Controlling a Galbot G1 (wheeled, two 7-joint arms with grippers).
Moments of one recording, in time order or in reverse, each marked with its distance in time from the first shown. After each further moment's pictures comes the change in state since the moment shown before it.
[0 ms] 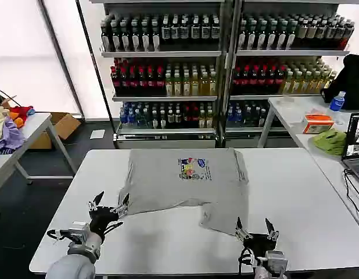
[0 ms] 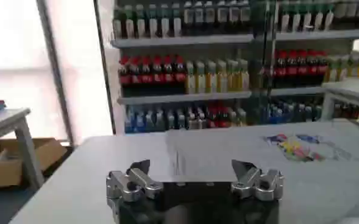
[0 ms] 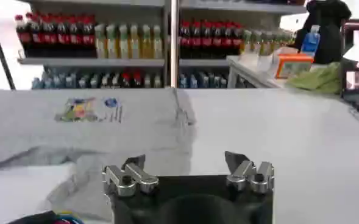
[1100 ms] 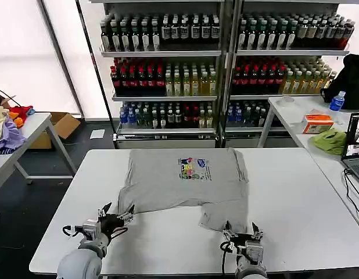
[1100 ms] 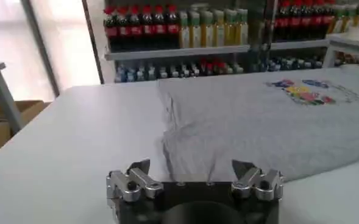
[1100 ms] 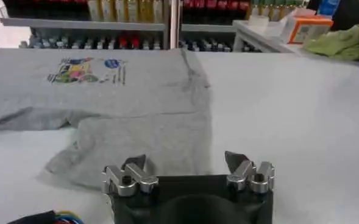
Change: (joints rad) left arm -0.047 0.042 0.045 0.142 -0.028 0.045 0.002; right arm 0.083 0.074 -0.065 -0.107 -0.021 -0.091 0.026
